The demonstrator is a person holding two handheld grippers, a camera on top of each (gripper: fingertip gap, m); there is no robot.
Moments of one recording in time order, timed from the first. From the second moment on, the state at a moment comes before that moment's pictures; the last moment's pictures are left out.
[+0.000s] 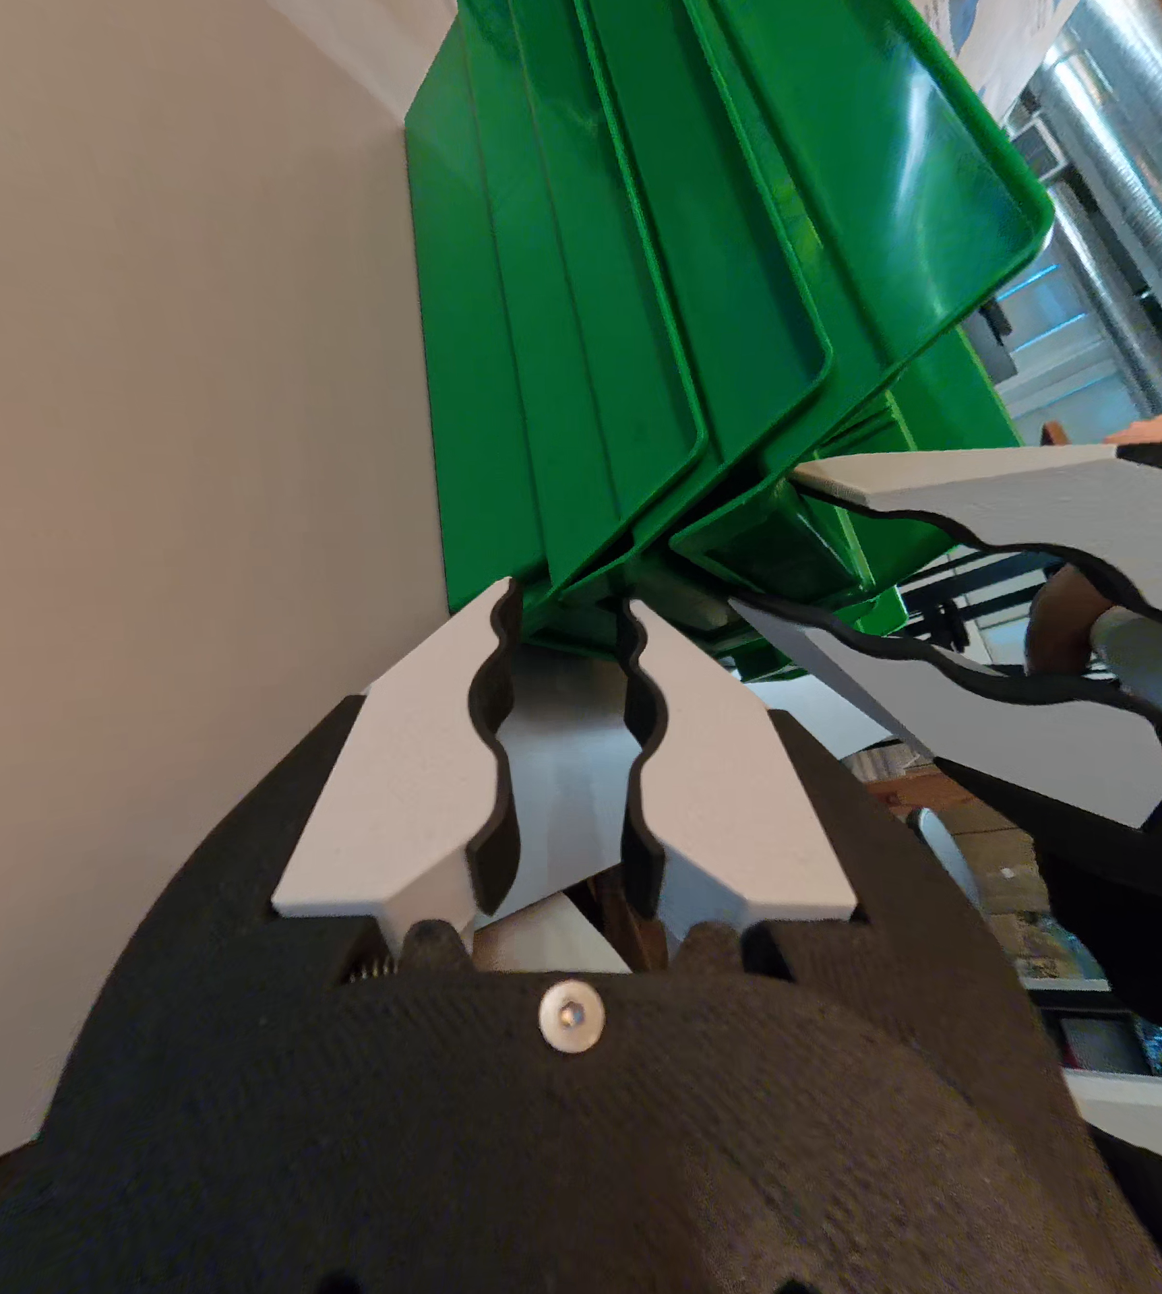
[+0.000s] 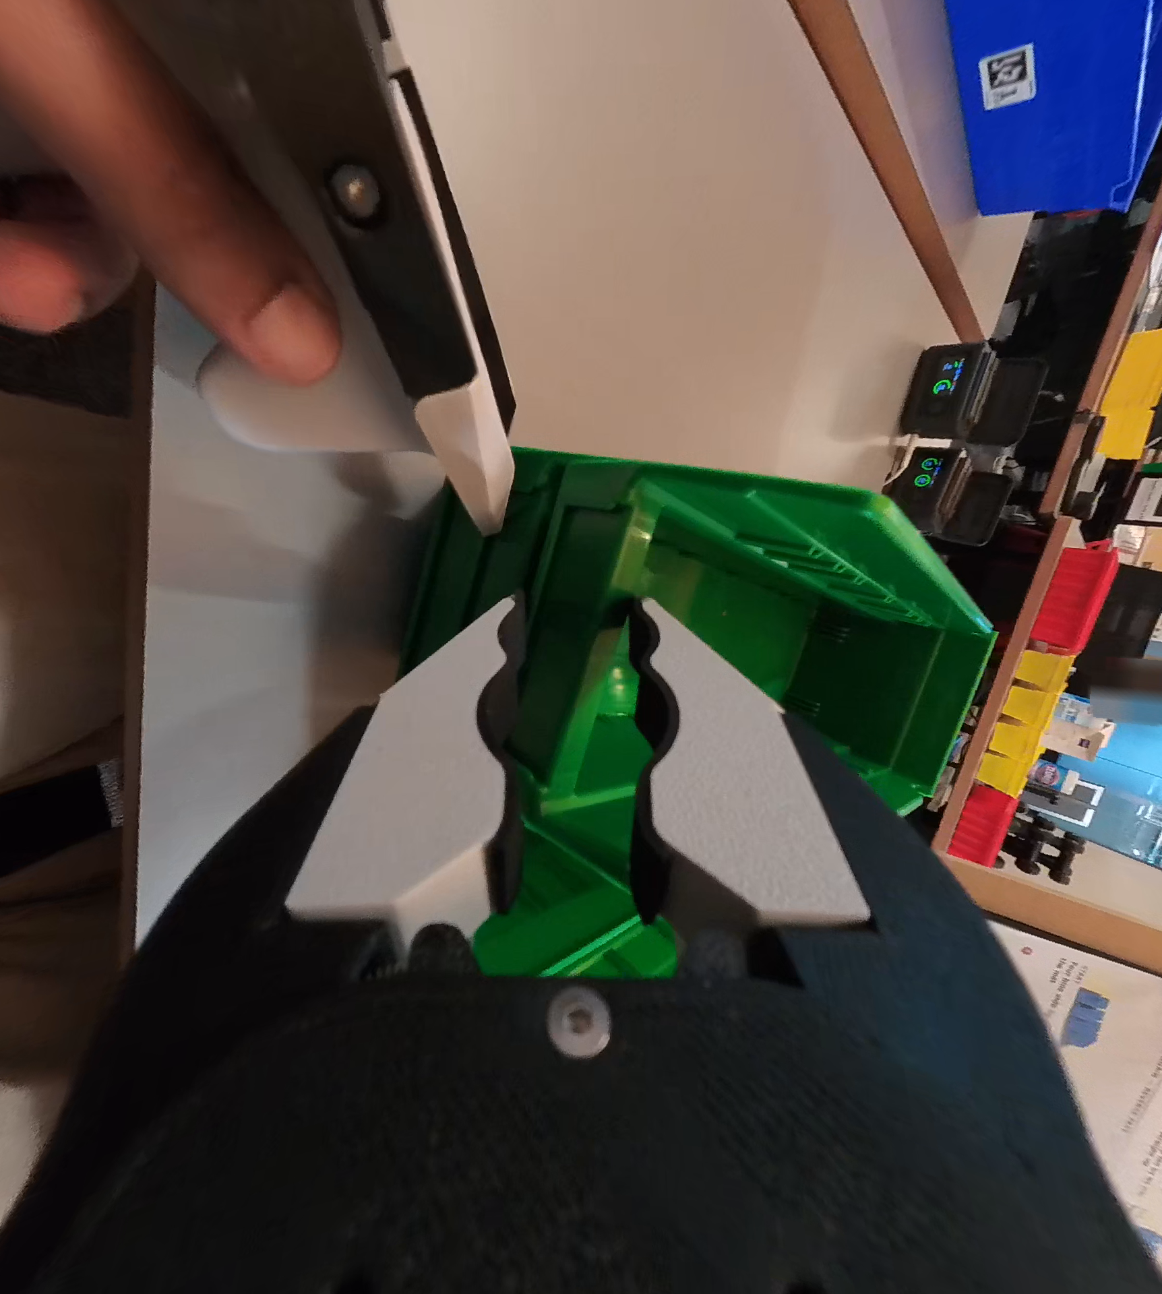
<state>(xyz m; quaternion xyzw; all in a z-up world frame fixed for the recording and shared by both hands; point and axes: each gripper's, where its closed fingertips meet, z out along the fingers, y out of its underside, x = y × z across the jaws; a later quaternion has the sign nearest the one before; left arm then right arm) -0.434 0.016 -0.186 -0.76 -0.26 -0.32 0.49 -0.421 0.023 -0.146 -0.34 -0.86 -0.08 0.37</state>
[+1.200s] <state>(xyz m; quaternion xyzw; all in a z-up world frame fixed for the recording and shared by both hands) -0.446 0.018 -0.159 -0.69 -0.30 -0.32 0.57 -0.435 0.004 -0.051 -0.27 -0.82 -0.06 0.50</state>
